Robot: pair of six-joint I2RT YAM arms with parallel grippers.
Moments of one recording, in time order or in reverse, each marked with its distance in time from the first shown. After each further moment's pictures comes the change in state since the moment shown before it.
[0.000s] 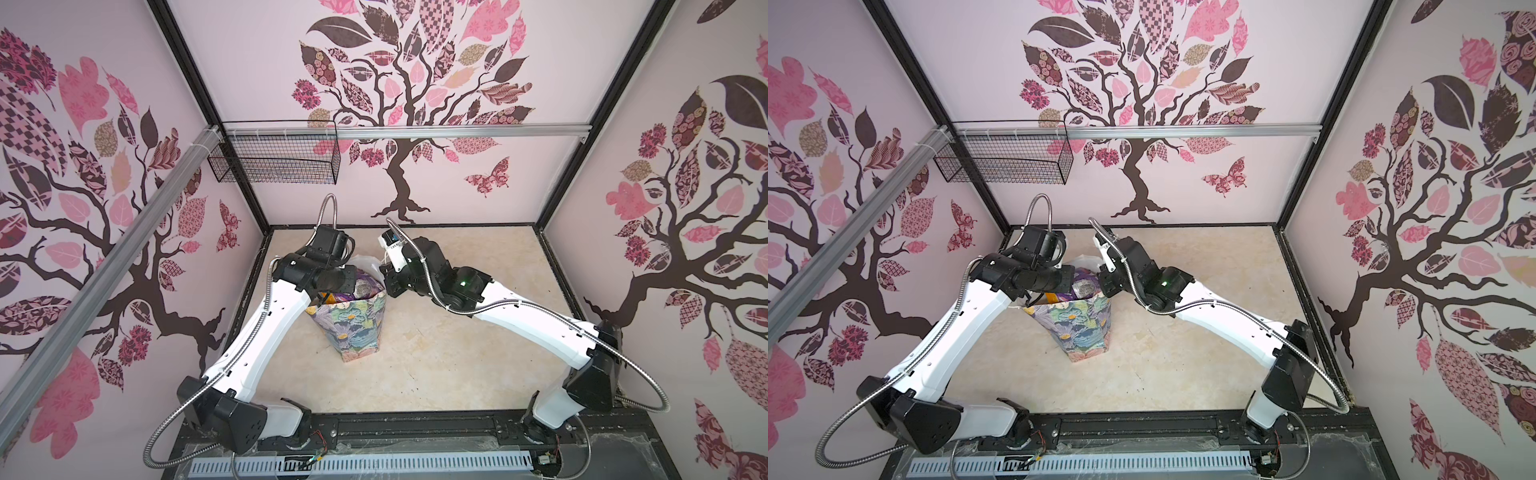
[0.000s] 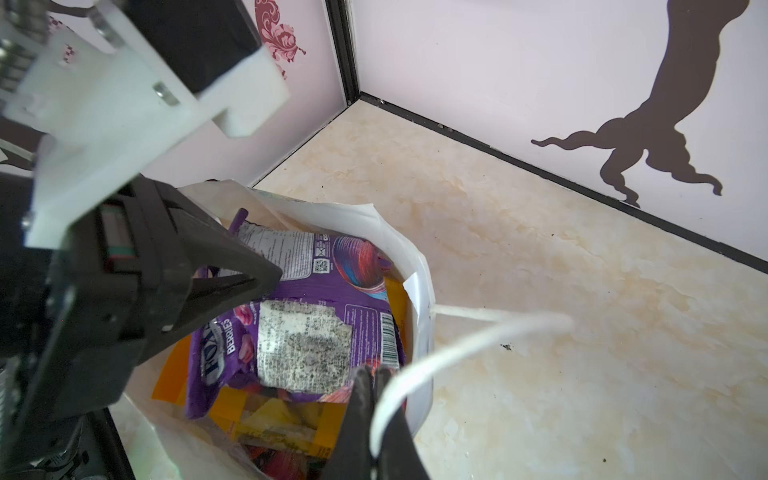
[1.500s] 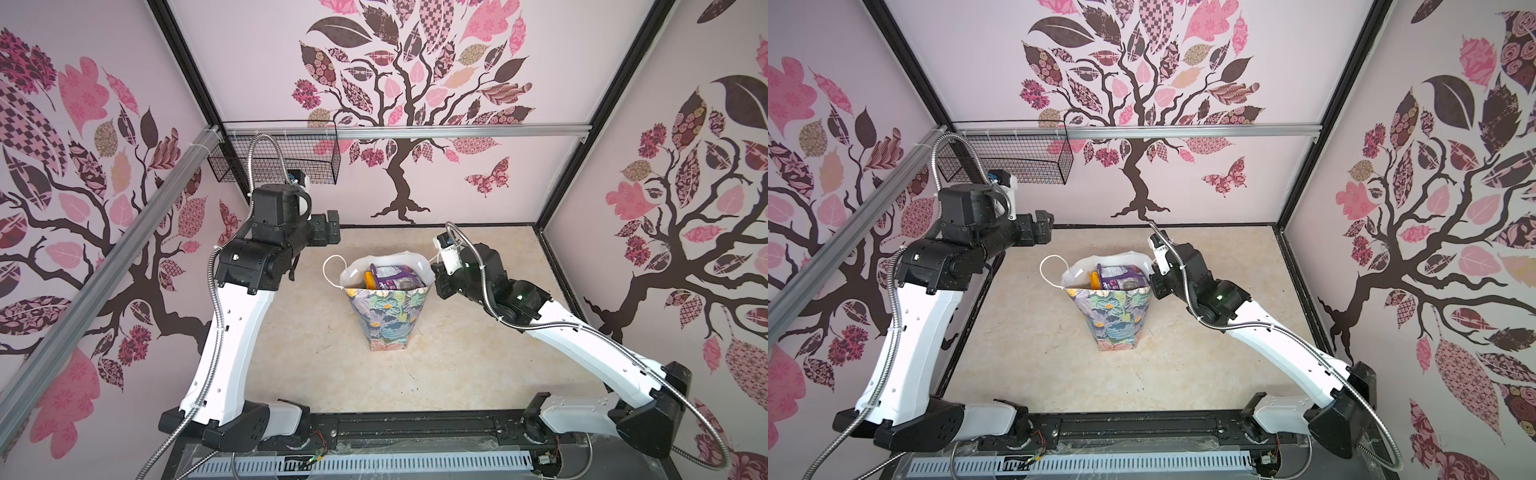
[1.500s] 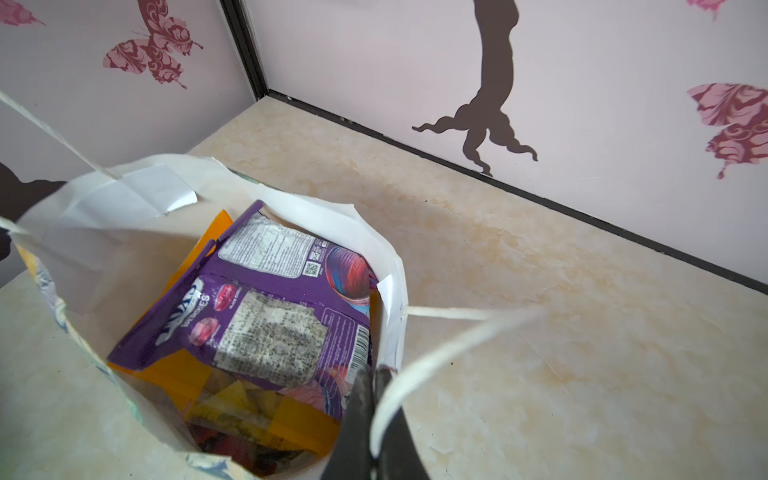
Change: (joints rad) left arm 0.140 -0.014 0.418 0.076 -0.048 0.116; right arm -0.192 -0.360 -0.331 -0.004 0.050 -0.109
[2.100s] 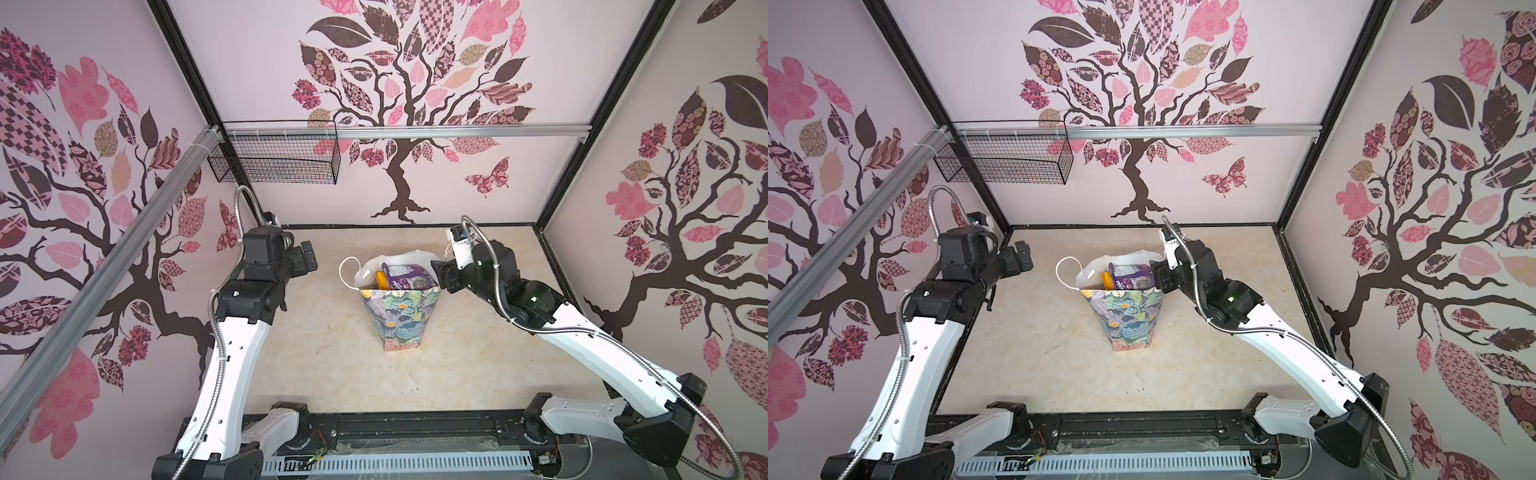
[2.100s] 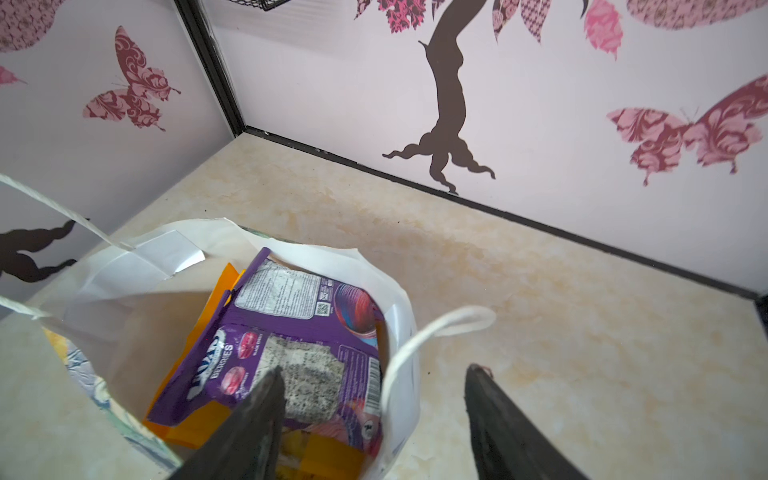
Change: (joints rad) left arm 0.172 -0.255 -0.531 0.224 -0.080 -0.088; right arm -0.010 -0.043 0.029 -0.033 0.060 0.039
